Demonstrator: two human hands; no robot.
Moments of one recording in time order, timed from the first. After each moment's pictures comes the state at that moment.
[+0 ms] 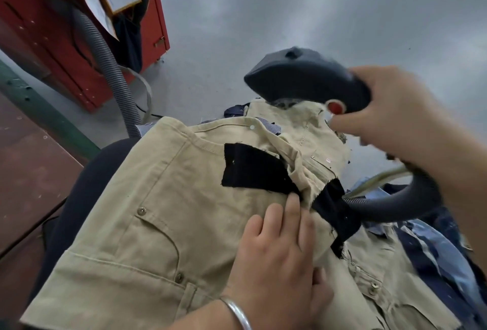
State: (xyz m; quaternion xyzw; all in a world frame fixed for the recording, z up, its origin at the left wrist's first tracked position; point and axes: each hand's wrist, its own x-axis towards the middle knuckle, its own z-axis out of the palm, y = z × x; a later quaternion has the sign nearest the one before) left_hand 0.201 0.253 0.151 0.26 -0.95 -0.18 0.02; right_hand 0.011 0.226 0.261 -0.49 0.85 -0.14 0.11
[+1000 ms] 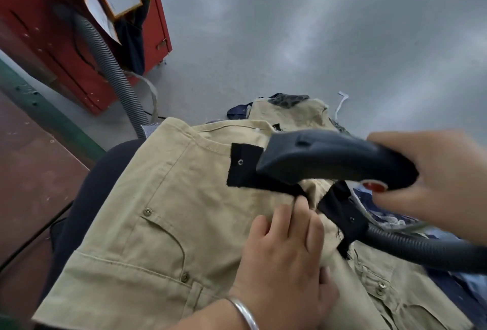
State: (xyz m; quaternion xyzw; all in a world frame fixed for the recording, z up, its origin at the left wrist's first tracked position) left_hand 0.198 0.254 0.154 0.25 -0.96 -0.15 0.00; right_hand 0.023 0.287 0.270 -0.52 0.84 0.00 0.15
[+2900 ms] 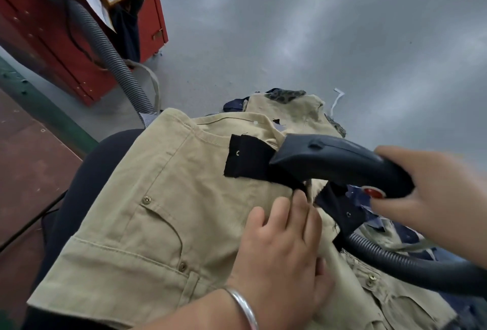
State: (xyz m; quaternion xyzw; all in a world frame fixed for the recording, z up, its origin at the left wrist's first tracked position) left_hand 0.201 0.257 0.151 0.25 -0.96 -0.14 0.03; right_hand 0.026 0.310 0.250 -0.47 0.86 -0.01 0.18
